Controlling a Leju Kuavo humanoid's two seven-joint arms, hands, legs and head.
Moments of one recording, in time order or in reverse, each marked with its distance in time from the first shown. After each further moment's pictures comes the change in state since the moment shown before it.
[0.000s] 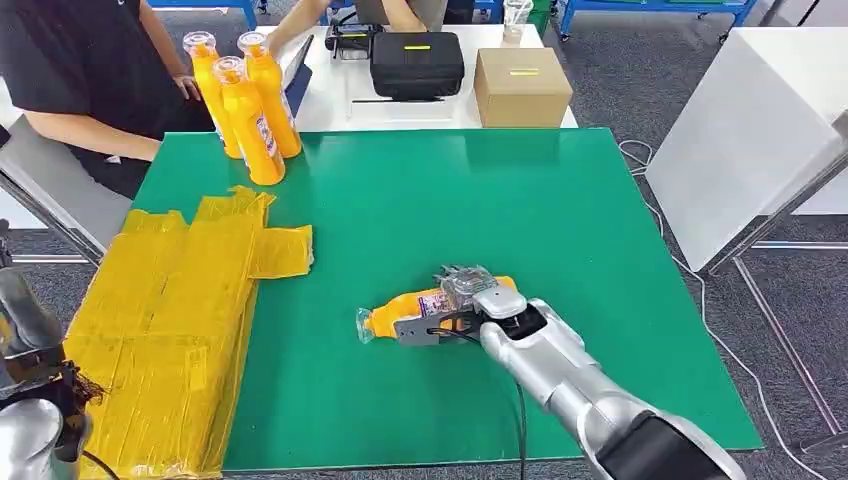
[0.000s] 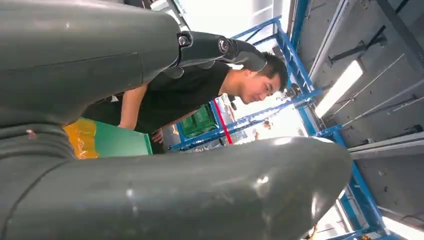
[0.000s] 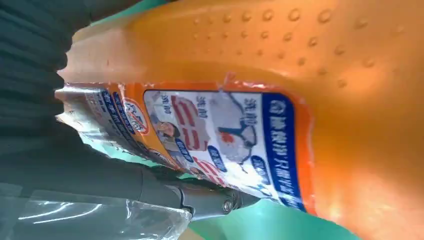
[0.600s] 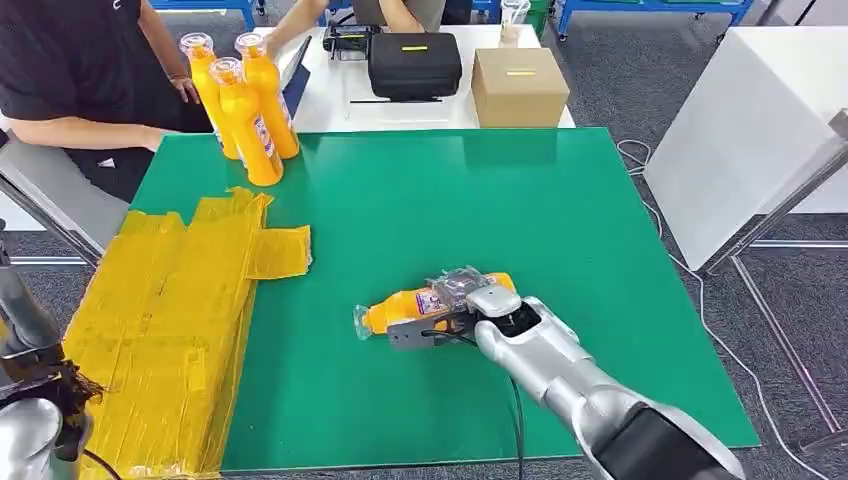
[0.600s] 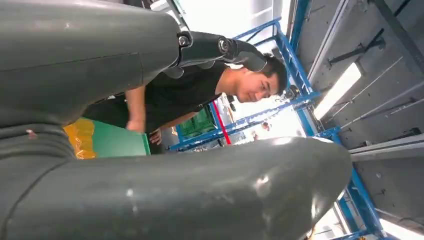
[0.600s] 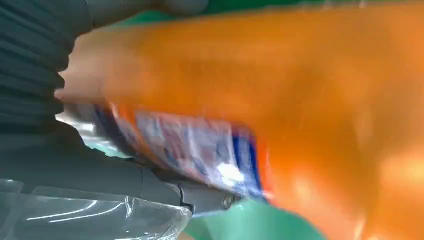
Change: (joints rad) left arm -0.004 0.003 -0.005 0.000 0.009 0.011 0.001; right arm -0.040 0.013 0.062 0.055 -0.051 -0.025 -0.042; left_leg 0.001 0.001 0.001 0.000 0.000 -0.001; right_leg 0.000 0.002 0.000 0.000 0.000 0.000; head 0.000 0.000
